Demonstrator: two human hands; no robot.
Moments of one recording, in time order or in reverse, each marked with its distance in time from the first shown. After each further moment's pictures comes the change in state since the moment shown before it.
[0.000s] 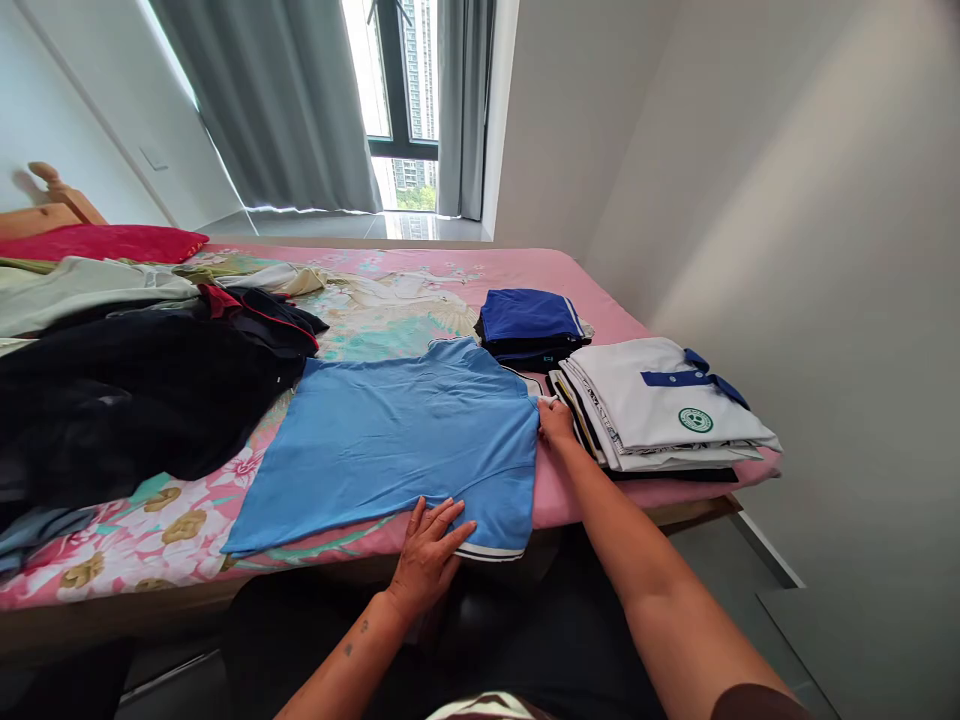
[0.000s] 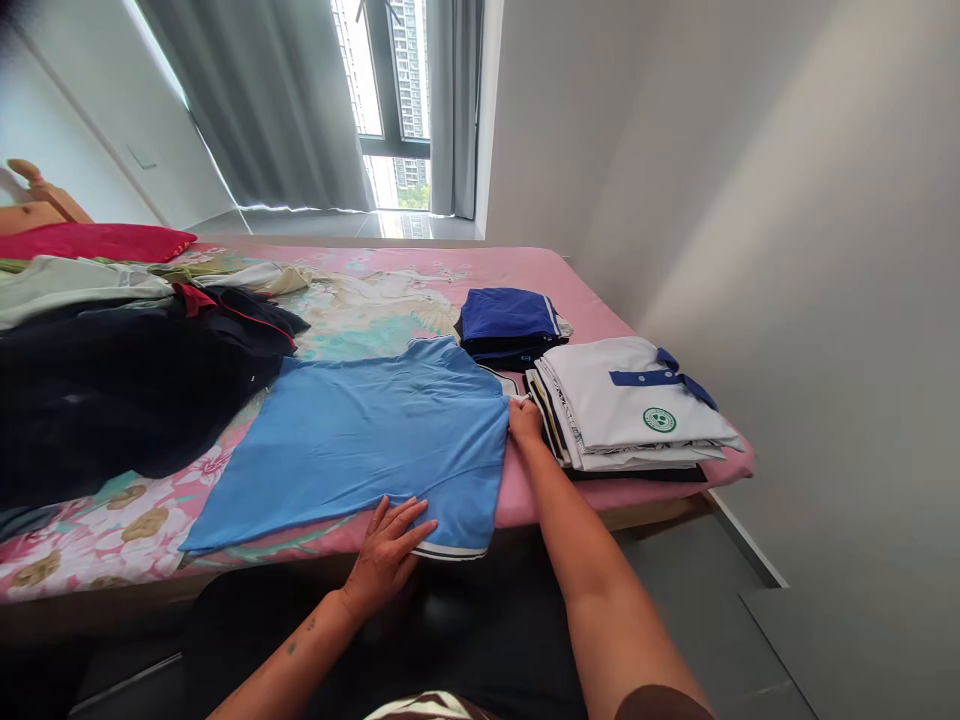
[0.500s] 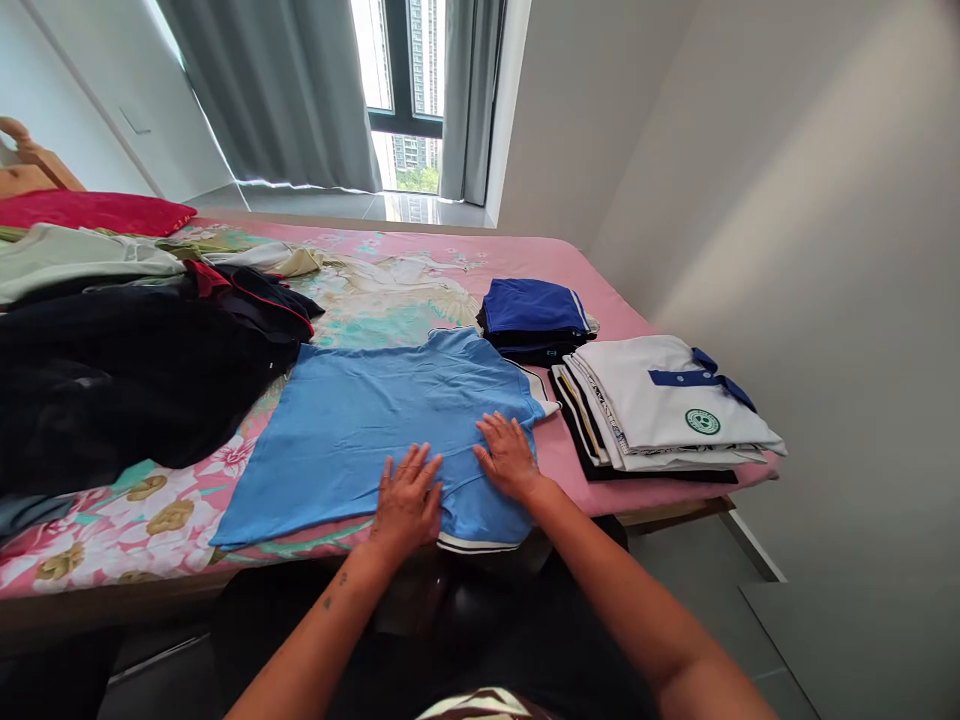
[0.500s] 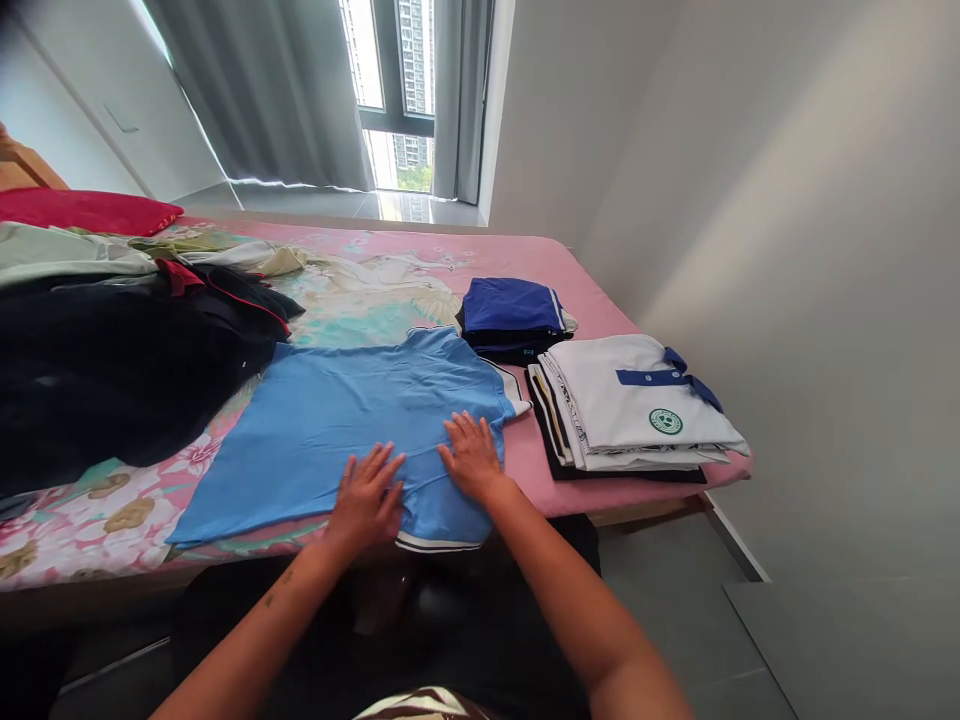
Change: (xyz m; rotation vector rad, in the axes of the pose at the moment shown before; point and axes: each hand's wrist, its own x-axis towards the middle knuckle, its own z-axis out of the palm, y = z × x) left_hand 0.038 -0.038 -0.023 0.124 0.002 -0.282; right_hand -0.099 -0.007 0.037 -0.605 -0.241 -0.828
